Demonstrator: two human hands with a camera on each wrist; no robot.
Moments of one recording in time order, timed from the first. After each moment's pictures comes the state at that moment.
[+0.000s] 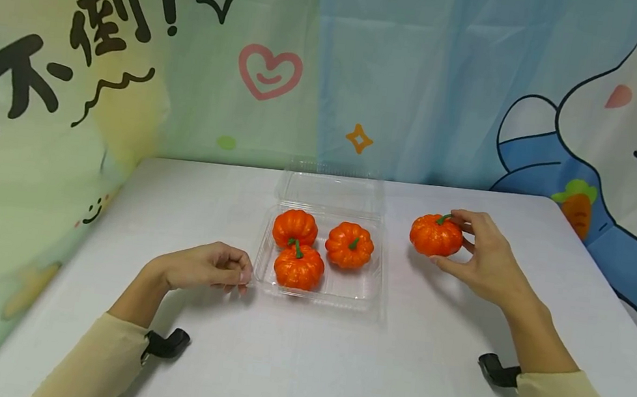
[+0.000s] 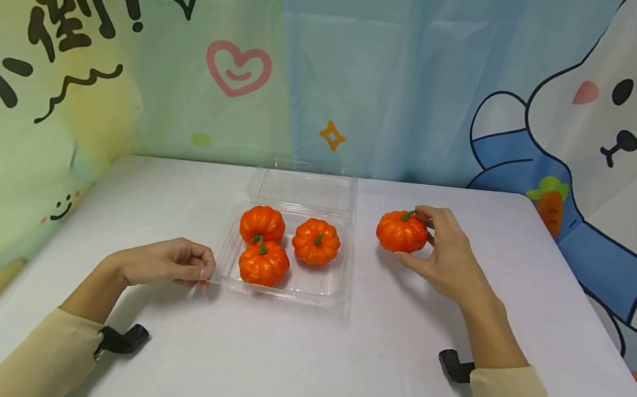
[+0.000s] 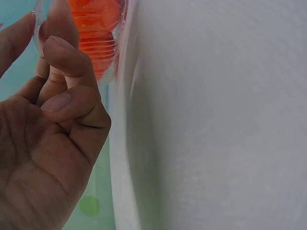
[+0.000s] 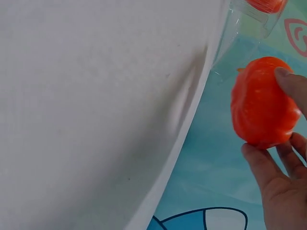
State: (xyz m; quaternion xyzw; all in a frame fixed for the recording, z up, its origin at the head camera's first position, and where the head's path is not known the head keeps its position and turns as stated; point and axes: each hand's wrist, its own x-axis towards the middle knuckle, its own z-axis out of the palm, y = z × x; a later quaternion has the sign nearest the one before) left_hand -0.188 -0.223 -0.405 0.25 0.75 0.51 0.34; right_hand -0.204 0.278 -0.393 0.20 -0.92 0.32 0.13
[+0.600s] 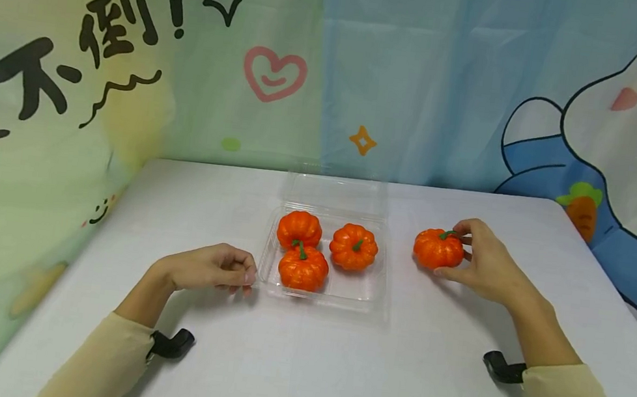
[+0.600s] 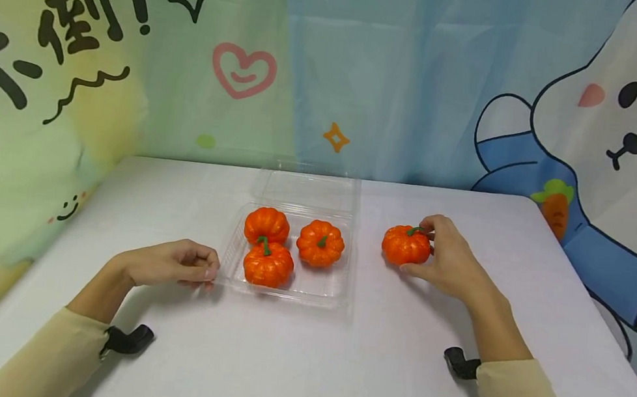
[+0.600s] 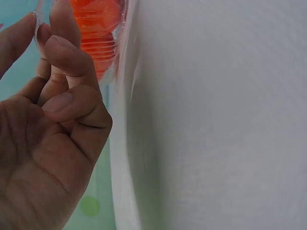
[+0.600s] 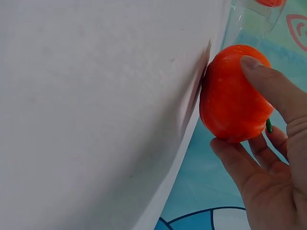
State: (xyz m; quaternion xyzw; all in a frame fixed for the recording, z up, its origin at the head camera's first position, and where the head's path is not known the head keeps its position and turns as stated) left_hand -0.188 -0.224 -0.407 0.26 0.76 0.50 0.34; right_hand -0.215 0.285 -0.397 0.16 -0.94 0.29 0.01
